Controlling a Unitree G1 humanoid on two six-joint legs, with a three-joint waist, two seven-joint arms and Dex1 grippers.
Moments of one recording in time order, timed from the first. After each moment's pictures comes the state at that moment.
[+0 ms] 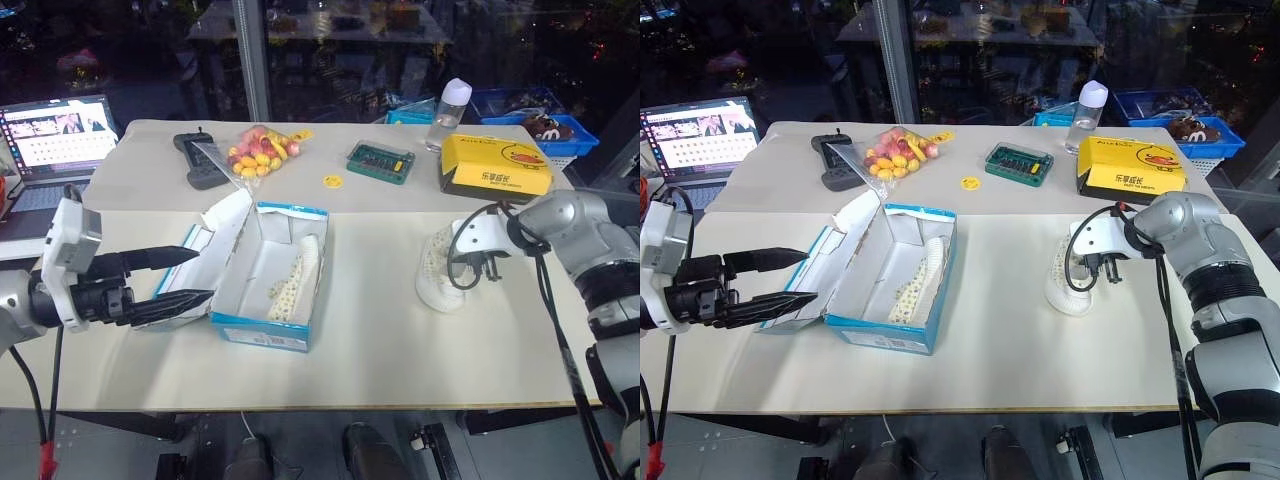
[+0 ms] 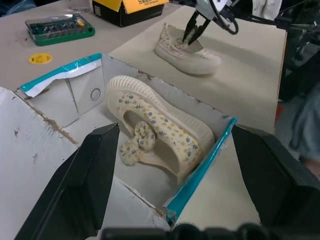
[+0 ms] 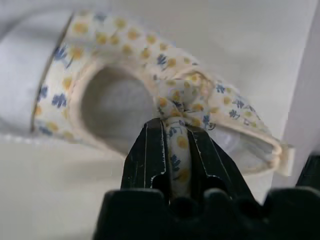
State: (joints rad) left arm -0.08 1.05 0.53 -0.40 -0.91 0.72 -1.10; right arm -1.07 -0.88 0.43 0.84 -0.38 -0.35 1.18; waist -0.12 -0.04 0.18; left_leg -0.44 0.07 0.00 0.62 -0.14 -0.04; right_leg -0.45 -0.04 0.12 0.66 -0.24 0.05
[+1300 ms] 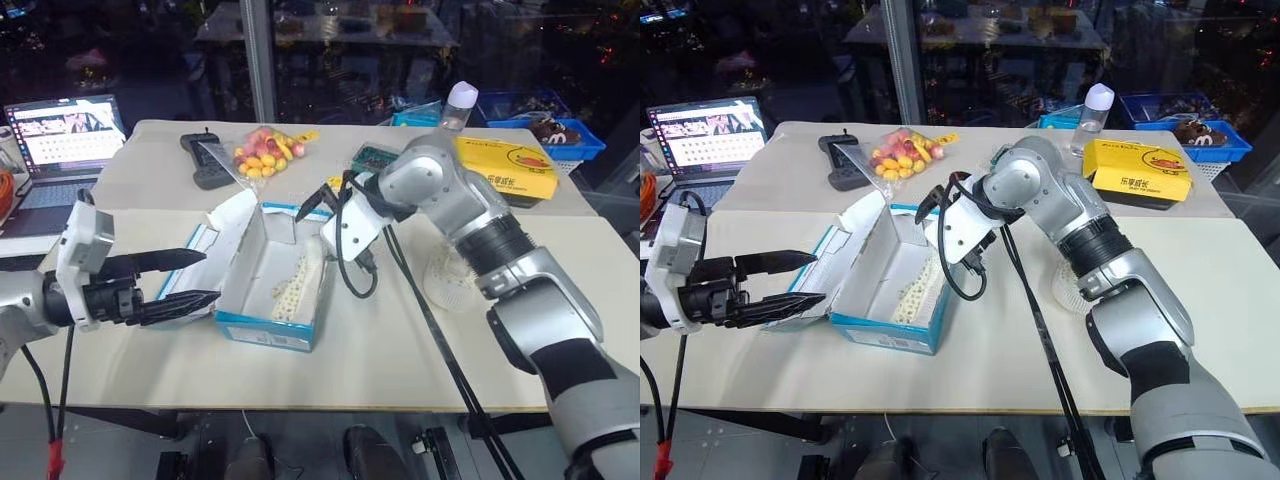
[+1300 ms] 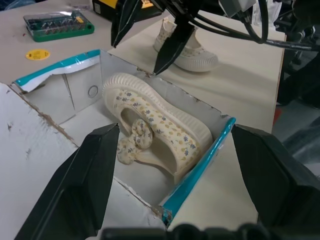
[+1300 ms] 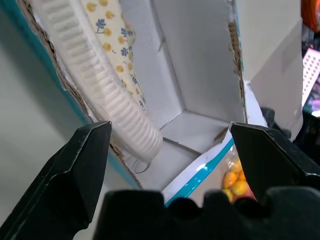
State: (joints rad) left arm -0.10 1.04 0.49 -0.40 -0.91 0.73 -1.08; right arm -1.31 -0.45 0.53 0.57 -0.29 -0.60 1.30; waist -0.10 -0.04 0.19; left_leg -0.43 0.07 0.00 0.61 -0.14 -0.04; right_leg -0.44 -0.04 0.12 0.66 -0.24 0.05
